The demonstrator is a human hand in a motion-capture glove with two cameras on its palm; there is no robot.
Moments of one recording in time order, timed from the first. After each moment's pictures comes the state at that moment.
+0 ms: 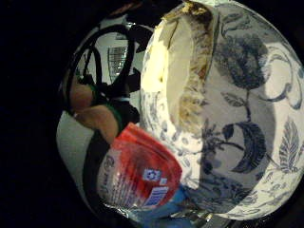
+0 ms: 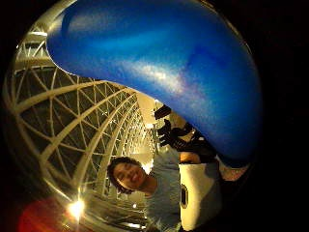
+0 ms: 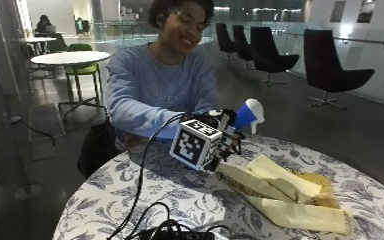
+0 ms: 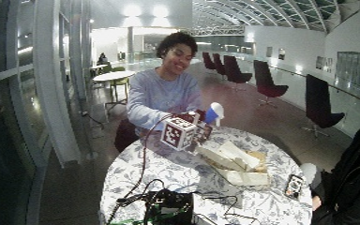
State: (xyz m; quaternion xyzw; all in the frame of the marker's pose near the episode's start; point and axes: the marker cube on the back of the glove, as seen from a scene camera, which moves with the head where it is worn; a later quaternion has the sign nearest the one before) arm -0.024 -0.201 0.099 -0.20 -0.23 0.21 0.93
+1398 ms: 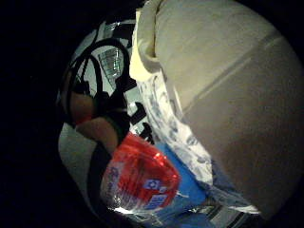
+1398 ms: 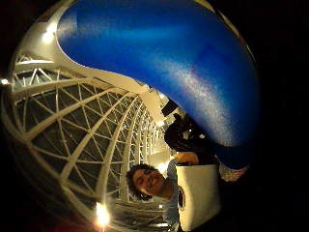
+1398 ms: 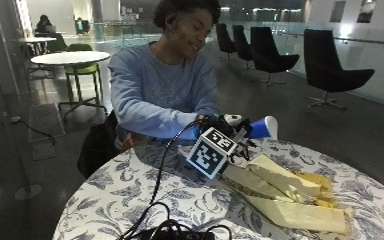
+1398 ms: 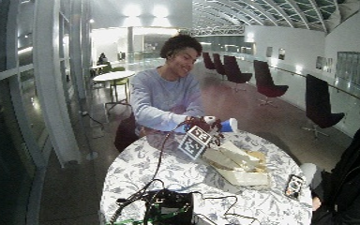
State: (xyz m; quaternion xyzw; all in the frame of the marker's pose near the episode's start) arm -0.033 -0.206 0.153 -0.24 -0.26 0.30 0.88
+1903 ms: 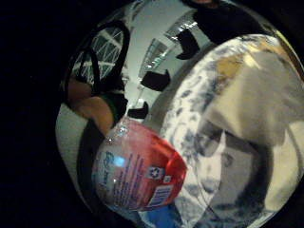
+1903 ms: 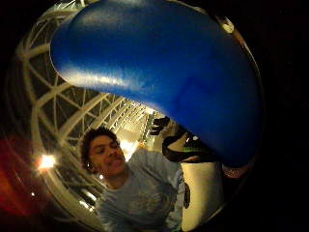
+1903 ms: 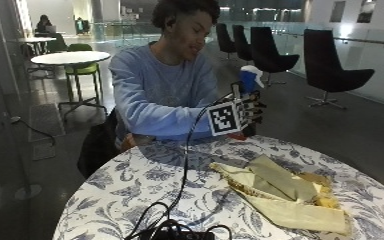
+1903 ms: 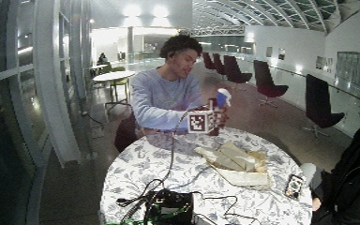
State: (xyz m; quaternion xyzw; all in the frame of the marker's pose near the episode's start) arm -0.148 -0.192 0.207 -0.13 -0.30 -0.08 0.94
